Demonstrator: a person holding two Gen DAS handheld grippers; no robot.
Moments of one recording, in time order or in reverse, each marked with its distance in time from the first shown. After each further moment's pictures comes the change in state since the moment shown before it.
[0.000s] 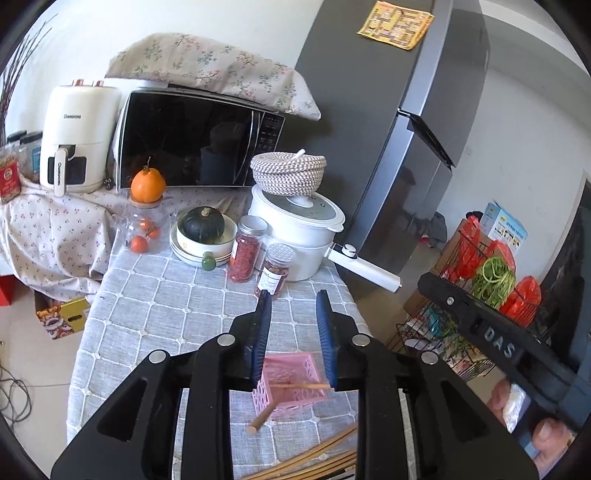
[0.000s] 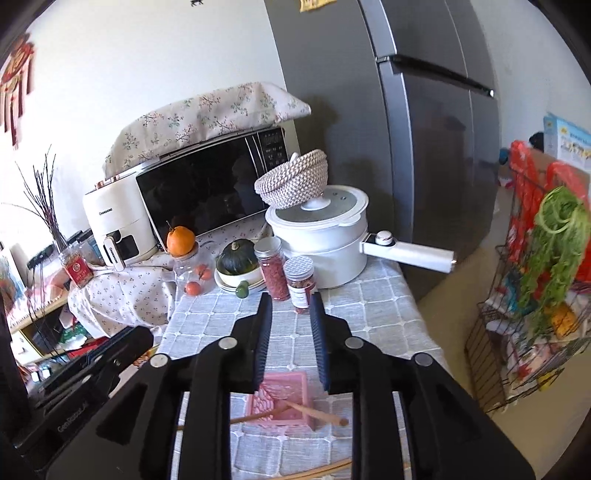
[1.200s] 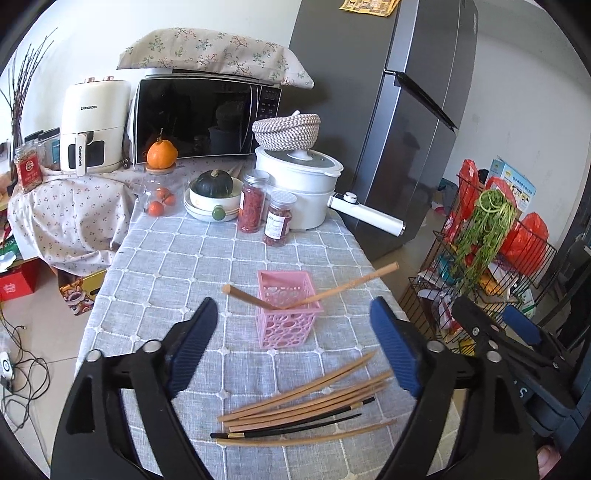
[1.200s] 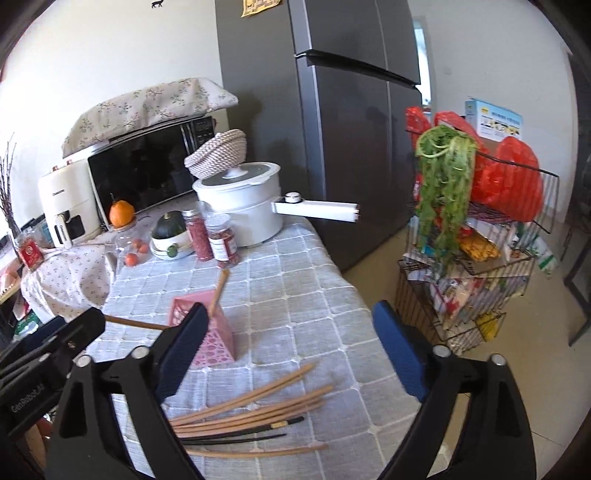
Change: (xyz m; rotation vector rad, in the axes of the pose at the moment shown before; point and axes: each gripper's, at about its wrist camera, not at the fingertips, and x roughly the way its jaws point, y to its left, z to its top) left arm -0.033 -0.037 -0.090 0.069 0.064 0.092; right arm -0.073 -0.050 -0.113 0.057 -0.008 -0.264
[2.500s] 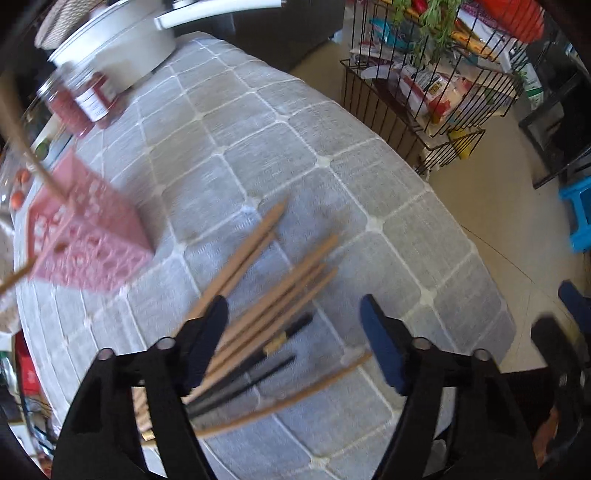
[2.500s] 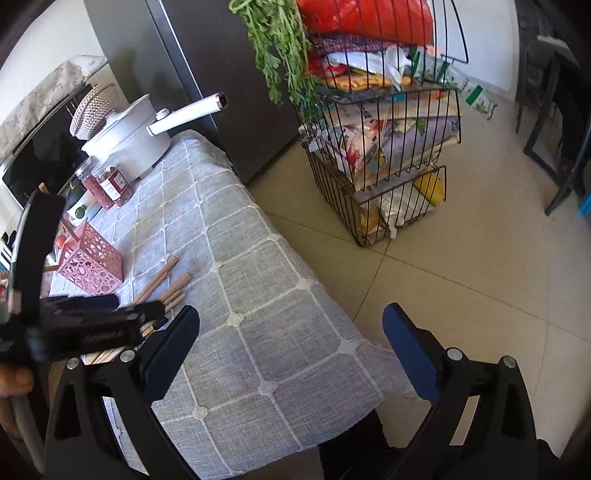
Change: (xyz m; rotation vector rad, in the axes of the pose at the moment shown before) left arm 0.180 -0.130 -0.085 0.489 0.720 -0.099; right arm 0.026 -0.155 -0.102 0.327 0.354 -0.127
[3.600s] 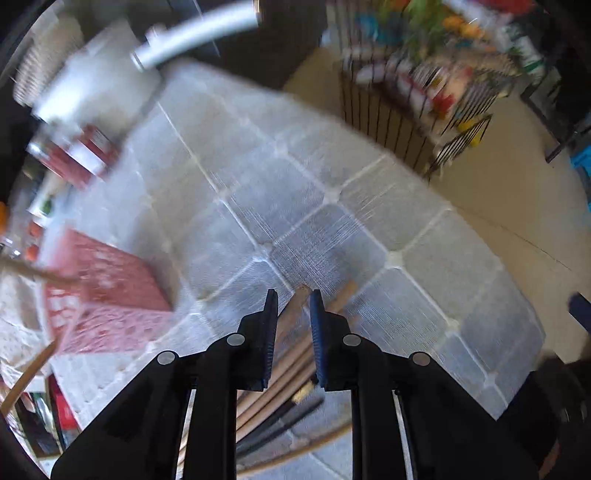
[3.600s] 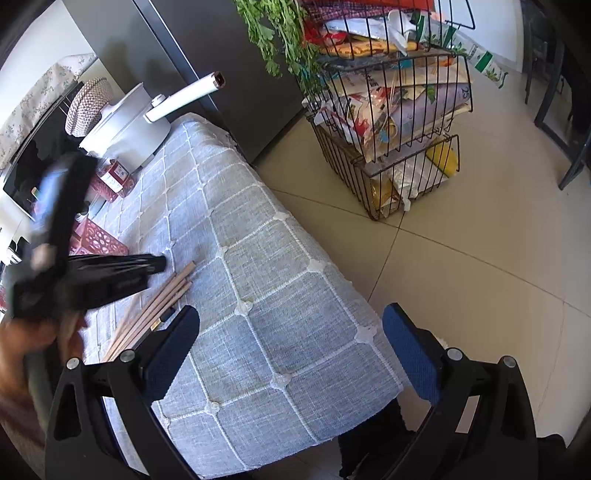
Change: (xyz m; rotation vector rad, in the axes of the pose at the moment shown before) left arm -0.011 -0.012 0.015 0.135 -0.087 0.109; right arm 0.019 -0.001 0.003 0.045 0.104 0.051
